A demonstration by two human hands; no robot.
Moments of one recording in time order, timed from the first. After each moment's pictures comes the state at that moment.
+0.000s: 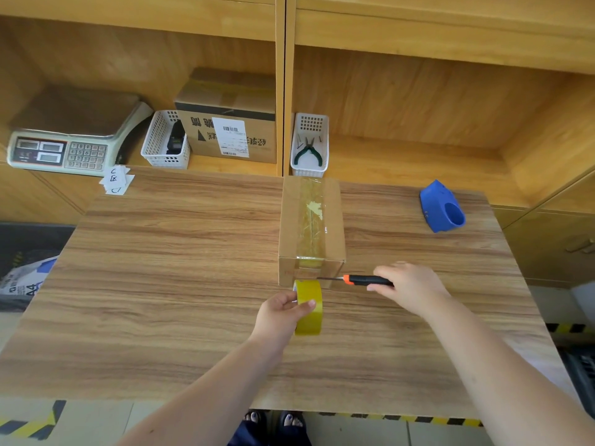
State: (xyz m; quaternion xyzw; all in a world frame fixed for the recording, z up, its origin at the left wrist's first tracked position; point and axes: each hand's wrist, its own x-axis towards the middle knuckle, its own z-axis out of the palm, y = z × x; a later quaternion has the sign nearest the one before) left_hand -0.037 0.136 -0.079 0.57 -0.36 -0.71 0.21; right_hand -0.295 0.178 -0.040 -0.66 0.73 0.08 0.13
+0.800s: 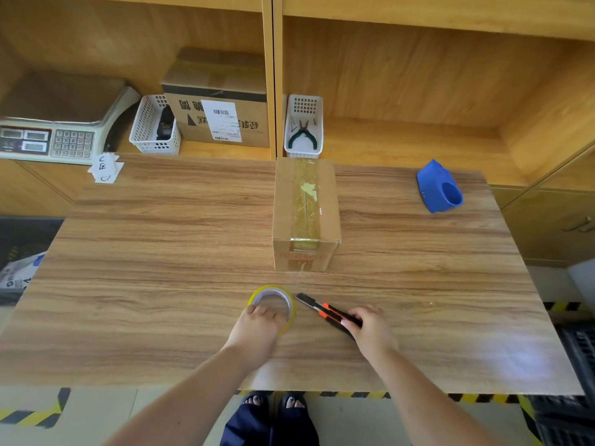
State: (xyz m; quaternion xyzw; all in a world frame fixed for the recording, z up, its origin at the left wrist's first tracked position) left_hand 0.010 0.143 -0.138 0.33 -0.91 -0.09 -0.23; right_hand -0.219 0.248 -0.180 -0.42 0.85 -0.12 0.29
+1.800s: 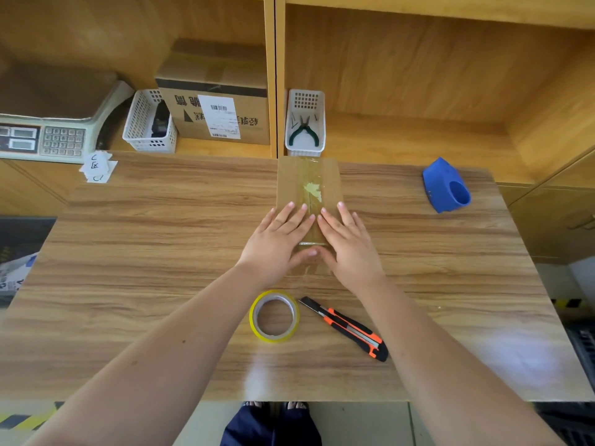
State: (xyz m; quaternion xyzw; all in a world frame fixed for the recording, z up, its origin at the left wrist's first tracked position) left_hand -0.050 0.032 -0.076 0.32 -0.94 -0.08 -0.01; right_hand -0.219 0.119 -0.091 -0.69 0.71 -0.15 0.03
